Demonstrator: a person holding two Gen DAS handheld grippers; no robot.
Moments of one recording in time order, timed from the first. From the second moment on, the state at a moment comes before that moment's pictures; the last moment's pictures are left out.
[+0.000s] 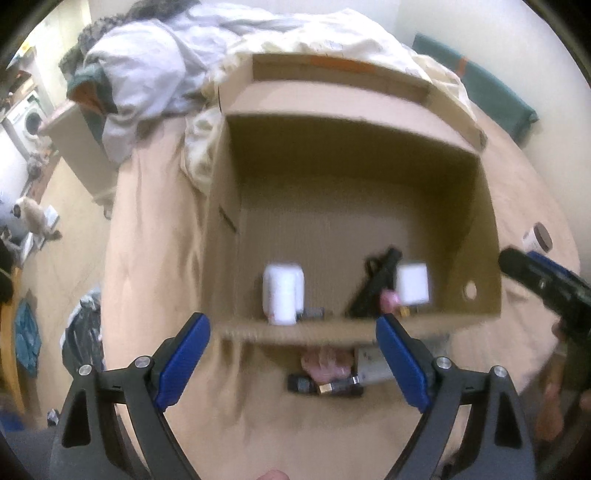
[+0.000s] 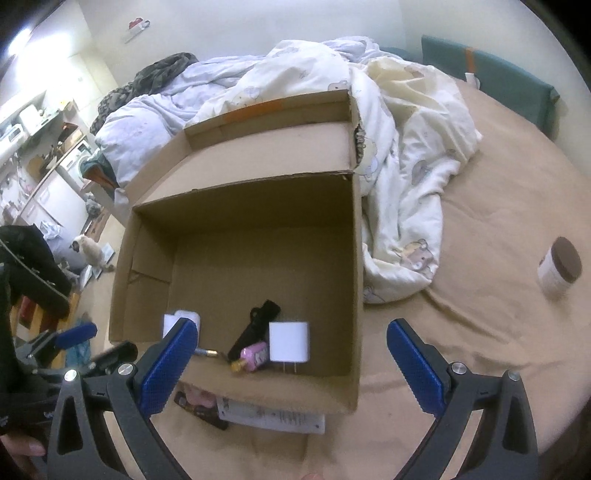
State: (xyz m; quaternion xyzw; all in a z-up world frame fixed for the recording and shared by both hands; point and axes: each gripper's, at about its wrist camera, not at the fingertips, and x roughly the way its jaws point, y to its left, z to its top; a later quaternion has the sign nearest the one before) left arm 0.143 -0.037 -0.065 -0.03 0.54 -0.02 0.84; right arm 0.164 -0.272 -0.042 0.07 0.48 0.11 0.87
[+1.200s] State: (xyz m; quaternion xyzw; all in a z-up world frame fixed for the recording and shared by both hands) left arm 0.141 -0.096 -0.176 -0.02 0.65 -0.02 0.76; right arm 0.144 -0.262 -0.085 0.06 0.55 0.09 0.83
